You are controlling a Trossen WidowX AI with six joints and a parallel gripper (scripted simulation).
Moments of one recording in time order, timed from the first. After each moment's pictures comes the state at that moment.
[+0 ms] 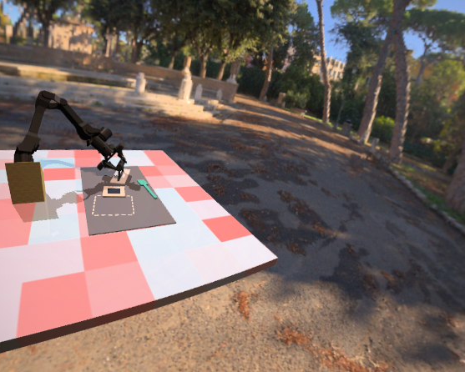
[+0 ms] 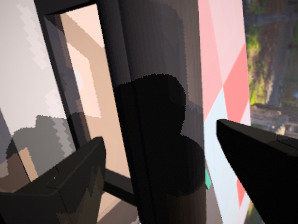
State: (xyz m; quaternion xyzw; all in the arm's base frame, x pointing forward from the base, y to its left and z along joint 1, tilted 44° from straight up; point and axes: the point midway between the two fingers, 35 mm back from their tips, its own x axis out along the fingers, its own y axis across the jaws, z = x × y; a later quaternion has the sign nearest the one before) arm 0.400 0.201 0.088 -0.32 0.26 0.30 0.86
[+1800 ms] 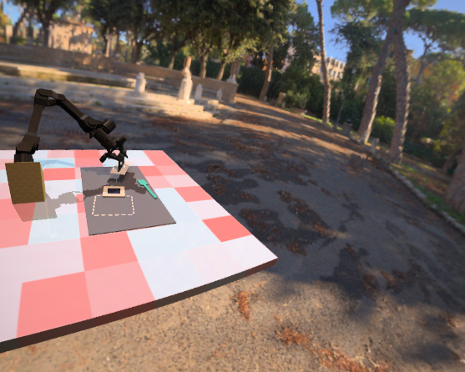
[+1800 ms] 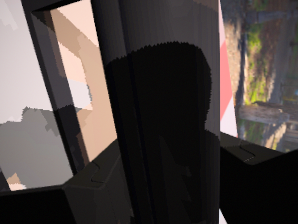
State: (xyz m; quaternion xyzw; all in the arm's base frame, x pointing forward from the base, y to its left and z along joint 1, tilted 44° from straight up) arm 0.416 0.167 0.113 -0.32 0.27 0.30 0.86
